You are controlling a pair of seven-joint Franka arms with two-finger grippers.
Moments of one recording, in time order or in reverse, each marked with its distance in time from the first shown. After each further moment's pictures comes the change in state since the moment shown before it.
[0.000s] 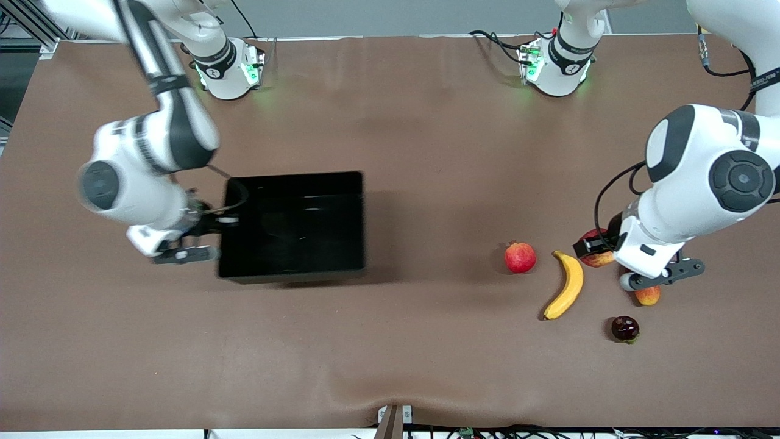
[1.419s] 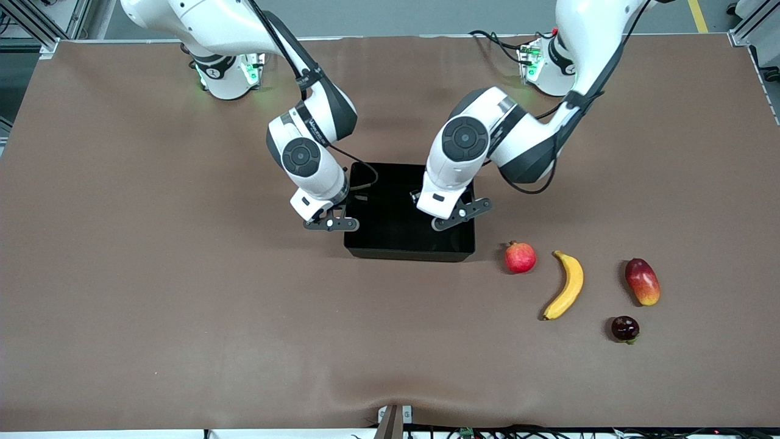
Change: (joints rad) left arm -0.357 0.113 -0.115 -0.208 -0.018 0.238 -0.659; right arm 0.366 0.205 -0.004 -0.006 0.093 0.264 0.396
